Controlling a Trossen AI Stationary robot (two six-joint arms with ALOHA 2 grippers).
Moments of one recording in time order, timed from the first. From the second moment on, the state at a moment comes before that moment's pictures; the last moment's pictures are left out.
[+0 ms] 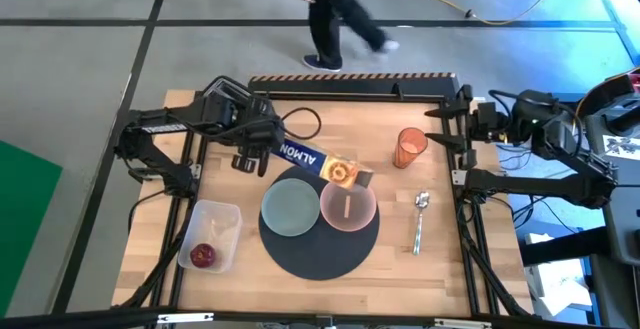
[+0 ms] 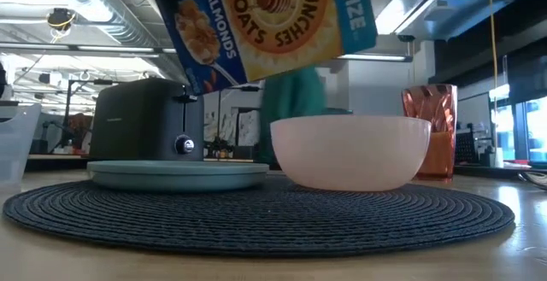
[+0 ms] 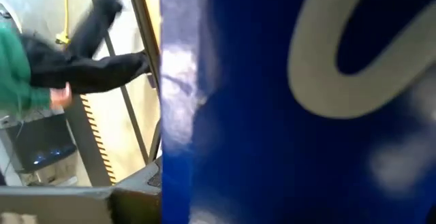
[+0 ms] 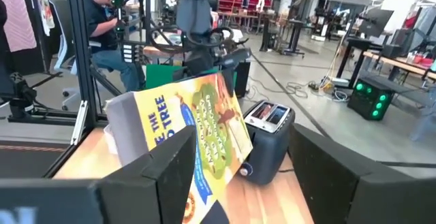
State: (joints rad) left arm 0.02 1.54 1.78 -1.56 -0.46 0.33; right arm -0.29 0.64 1.06 -0.45 -0.26 -0.12
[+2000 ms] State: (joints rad) left arm -0.15 1.68 1.78 -1.52 -0.91 0.72; right arm -0.29 0.64 1.05 -0.45 -0.24 -0.13
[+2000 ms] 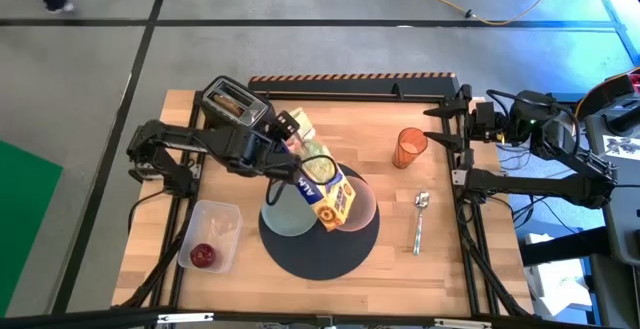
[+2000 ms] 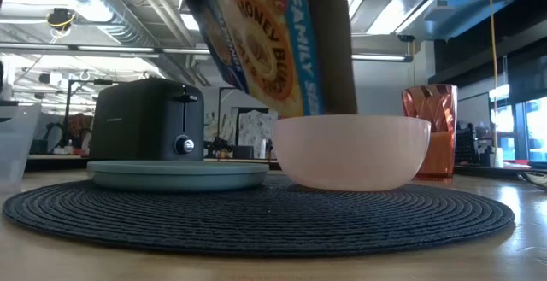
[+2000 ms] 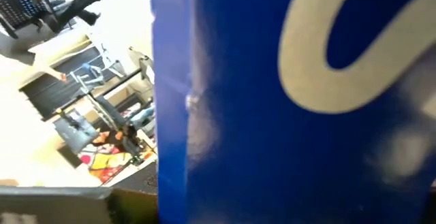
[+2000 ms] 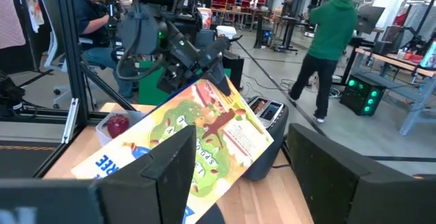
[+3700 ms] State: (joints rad) left arm -0.13 1.67 1.78 -1.57 -0.86 0.57; right arm -0.29 0.64 1.05 -0.45 -0.24 -0.12
